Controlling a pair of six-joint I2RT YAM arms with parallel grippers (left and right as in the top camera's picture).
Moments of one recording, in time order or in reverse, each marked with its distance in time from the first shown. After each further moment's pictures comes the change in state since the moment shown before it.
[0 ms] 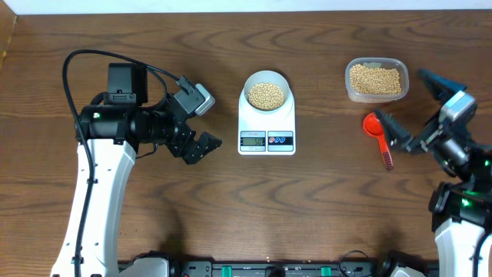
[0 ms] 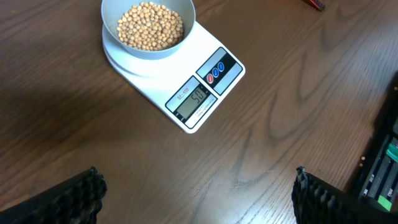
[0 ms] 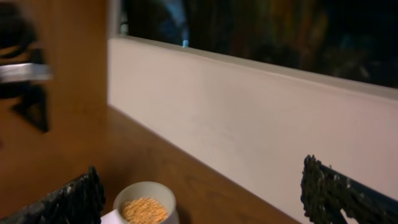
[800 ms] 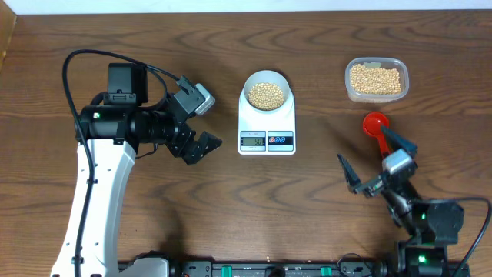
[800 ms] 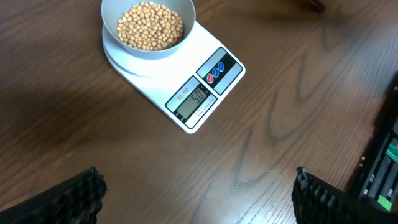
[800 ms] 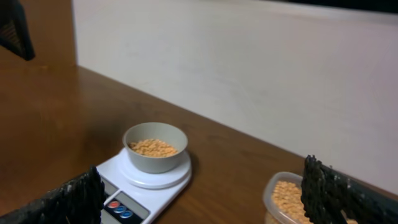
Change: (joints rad) left arm 0.000 0.000 0.000 0.000 0.000 0.000; right arm 0.322 -0.538 -0.438 -0.344 0.514 -0.232
